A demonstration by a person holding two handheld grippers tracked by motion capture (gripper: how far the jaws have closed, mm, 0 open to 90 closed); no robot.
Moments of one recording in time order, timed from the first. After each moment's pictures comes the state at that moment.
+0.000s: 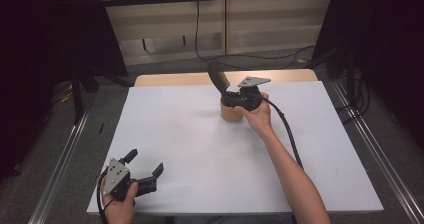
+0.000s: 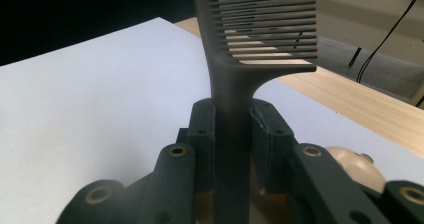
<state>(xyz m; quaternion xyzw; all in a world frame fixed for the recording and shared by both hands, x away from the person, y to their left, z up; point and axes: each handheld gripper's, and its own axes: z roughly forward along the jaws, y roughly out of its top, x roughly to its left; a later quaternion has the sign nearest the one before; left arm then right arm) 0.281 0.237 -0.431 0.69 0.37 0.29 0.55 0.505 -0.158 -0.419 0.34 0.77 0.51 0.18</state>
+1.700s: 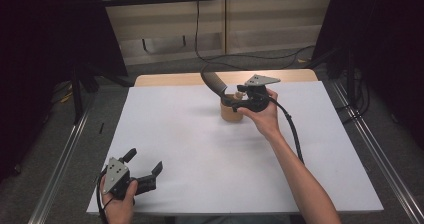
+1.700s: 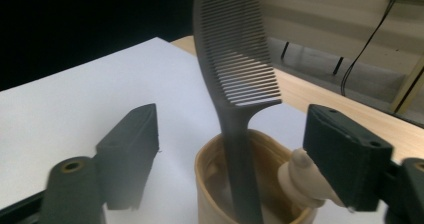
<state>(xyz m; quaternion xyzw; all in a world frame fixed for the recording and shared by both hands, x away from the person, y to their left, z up) 0.284 0.238 -0.432 0.69 0.38 0.30 0.55 0.478 -0.168 -0.391 0.36 0.74 0.53 0.20</state>
